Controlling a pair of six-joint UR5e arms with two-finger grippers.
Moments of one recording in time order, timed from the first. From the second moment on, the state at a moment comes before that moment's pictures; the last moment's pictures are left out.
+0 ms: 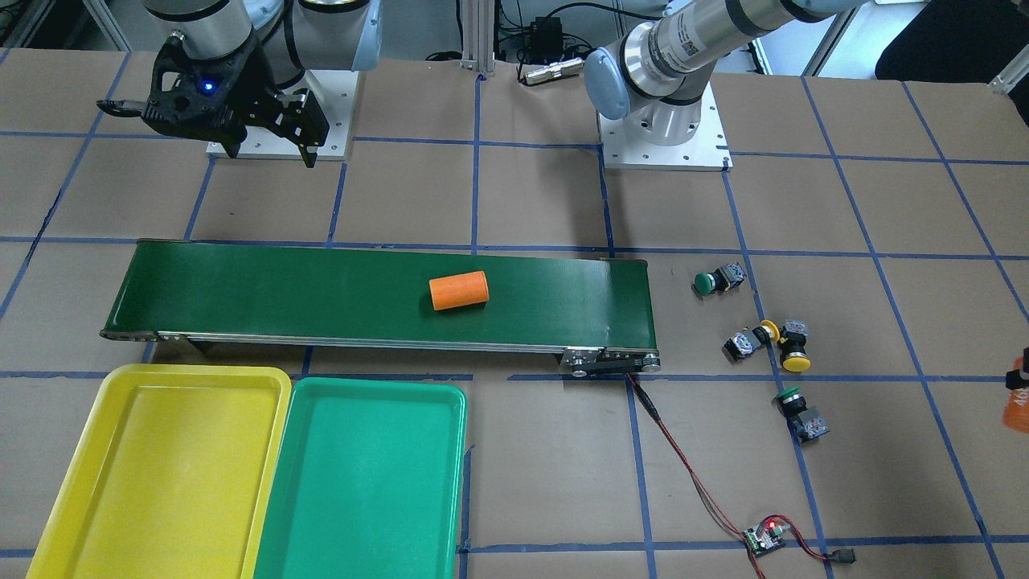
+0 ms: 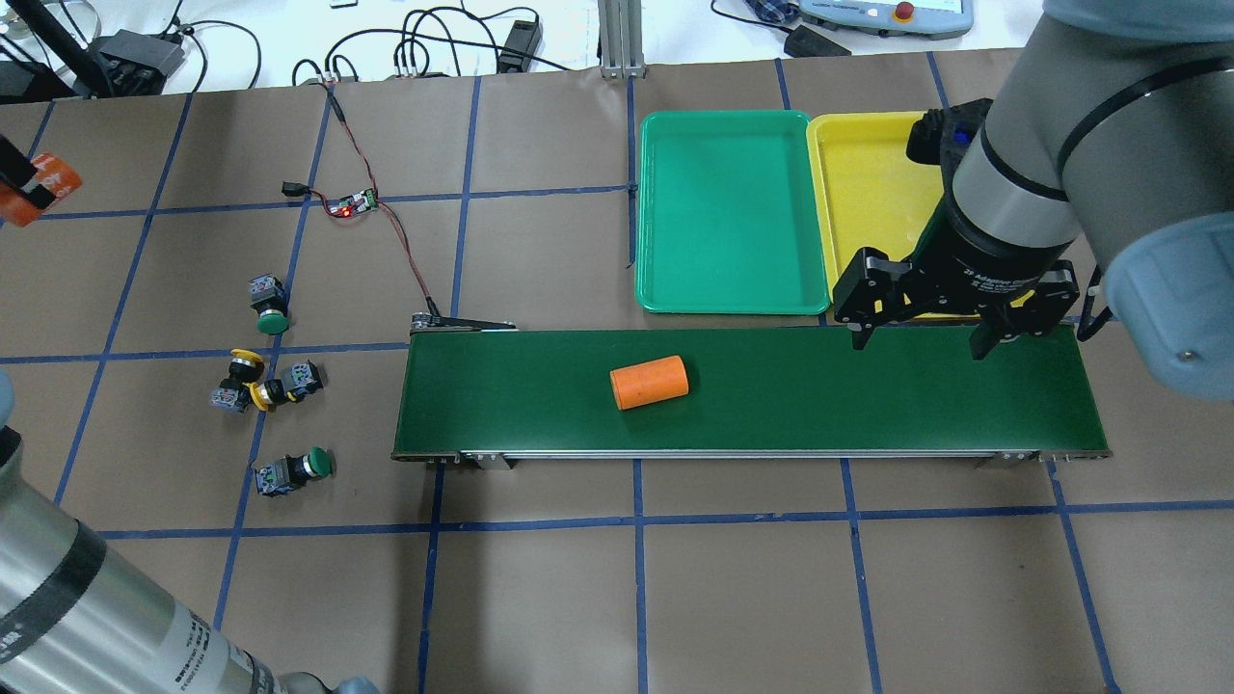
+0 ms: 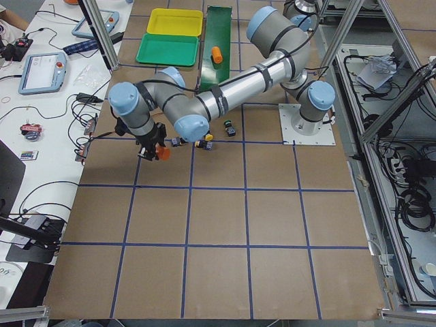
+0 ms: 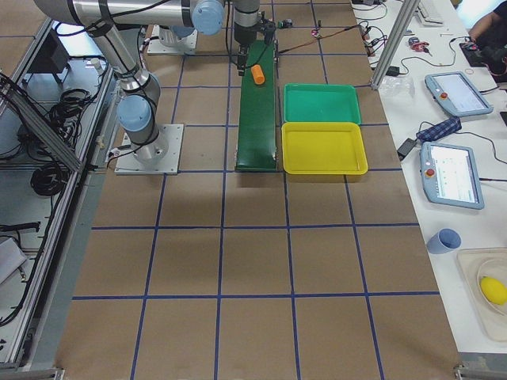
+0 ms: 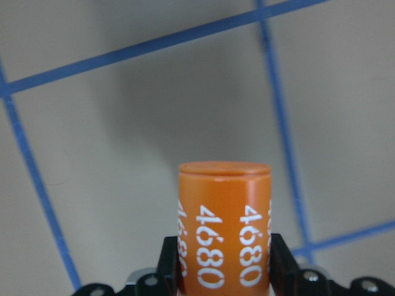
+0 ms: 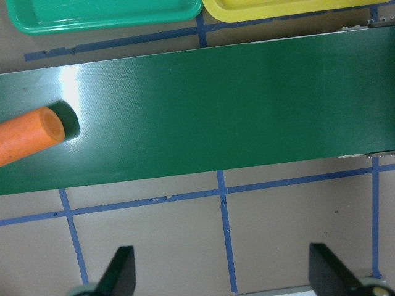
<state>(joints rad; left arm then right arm) -1.03 -2.15 -1.02 -1.68 1.60 0.99 1.58 -1.75 1.80 -1.56 -1.56 0.15</state>
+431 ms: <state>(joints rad) -1.17 -1.92 -1.37 -1.66 1.62 0.73 1.58 -1.75 1.80 -1.56 -1.56 0.15</state>
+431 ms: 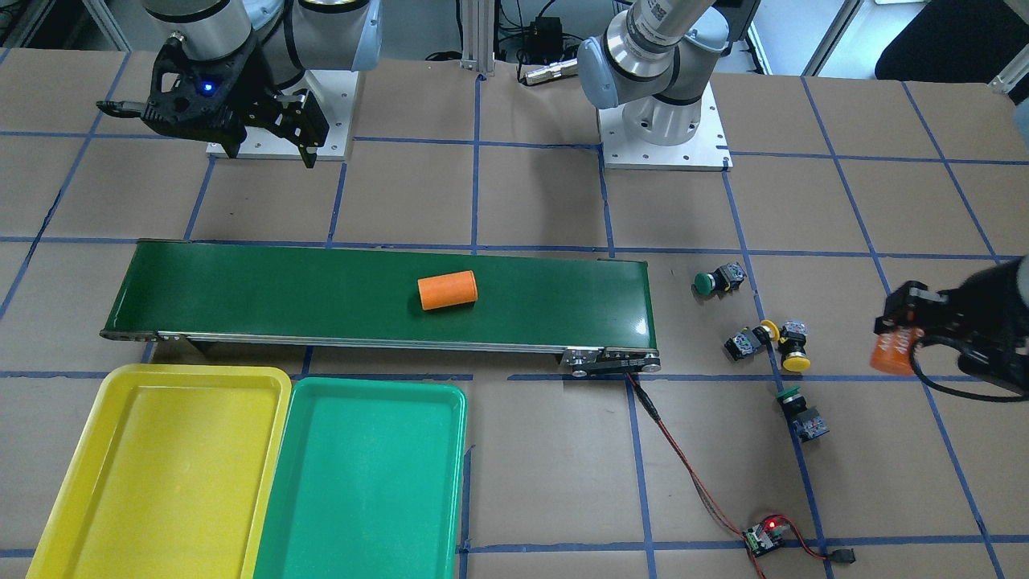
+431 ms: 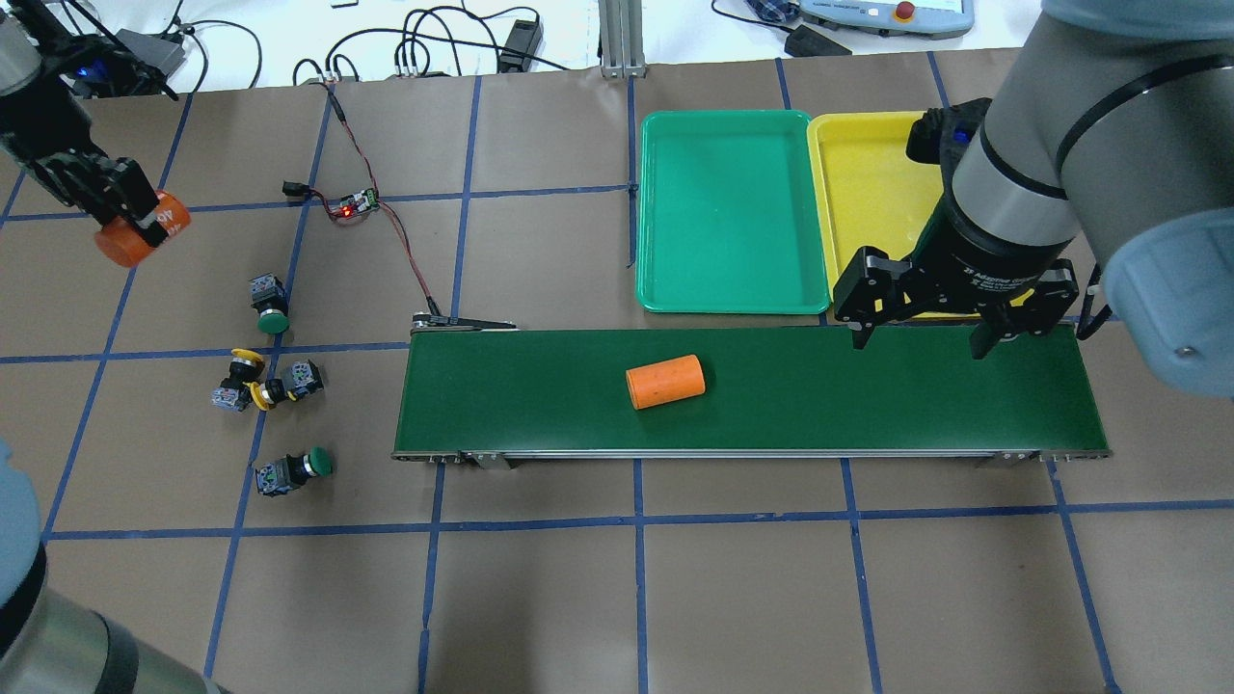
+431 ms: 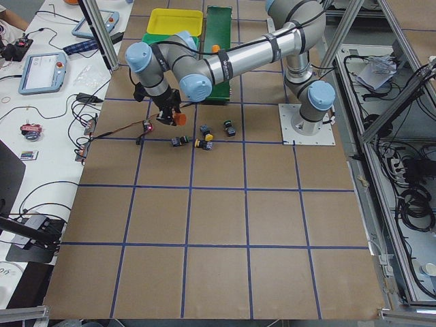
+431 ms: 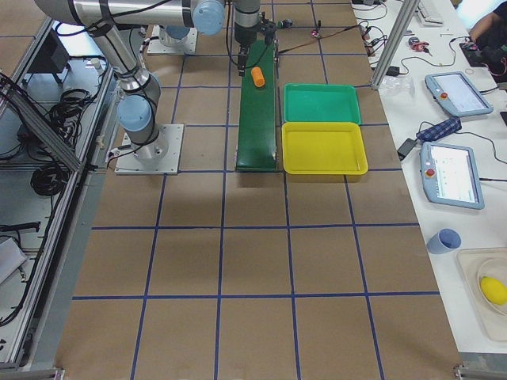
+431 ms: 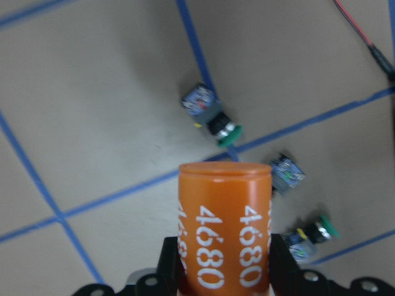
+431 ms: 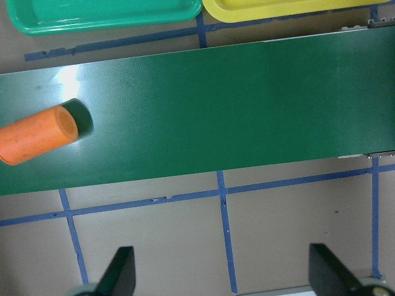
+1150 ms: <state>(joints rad) -1.57 -1.77 -1.69 -1.34 1.61 0.81 1.58 -1.75 1.80 -1.56 -1.56 0.15</state>
